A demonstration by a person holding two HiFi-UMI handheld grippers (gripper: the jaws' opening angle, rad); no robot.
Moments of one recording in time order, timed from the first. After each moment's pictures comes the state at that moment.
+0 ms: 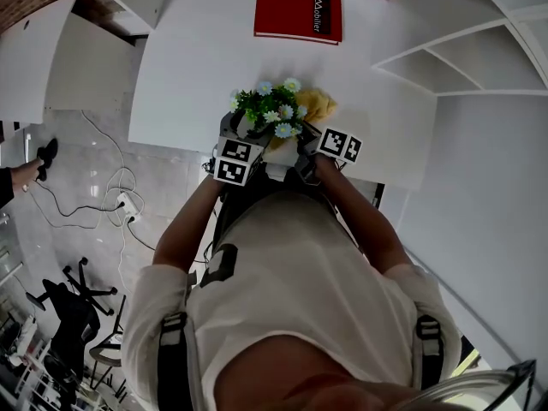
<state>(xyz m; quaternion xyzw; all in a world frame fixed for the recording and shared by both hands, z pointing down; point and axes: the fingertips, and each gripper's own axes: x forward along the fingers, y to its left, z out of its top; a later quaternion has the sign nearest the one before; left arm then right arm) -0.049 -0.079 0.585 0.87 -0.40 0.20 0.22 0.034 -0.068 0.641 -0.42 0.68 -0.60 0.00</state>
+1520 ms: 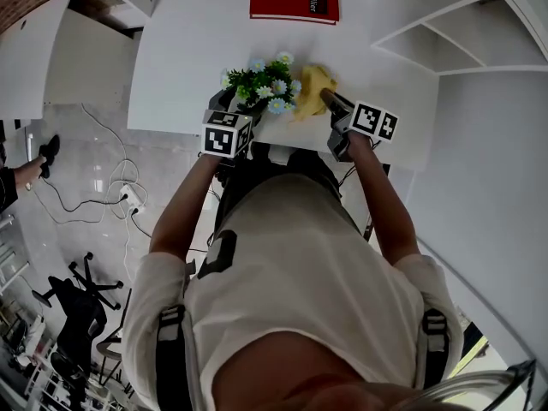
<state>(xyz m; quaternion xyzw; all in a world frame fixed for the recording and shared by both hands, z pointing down) -0.071 -0.081 0.590 0.84 -0.40 0.23 0.28 0.110 -0.084 0.591 -0.45 0.72 -0.53 -0.05</state>
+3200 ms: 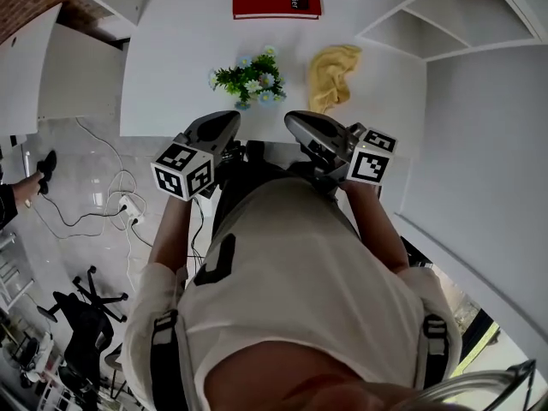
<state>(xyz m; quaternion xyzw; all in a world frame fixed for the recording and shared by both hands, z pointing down) -0.076 -0.014 0.483 0.90 -0.30 0.13 0.29 0.011 0.001 0.408 -0.24 0.87 -0.43 0.09</state>
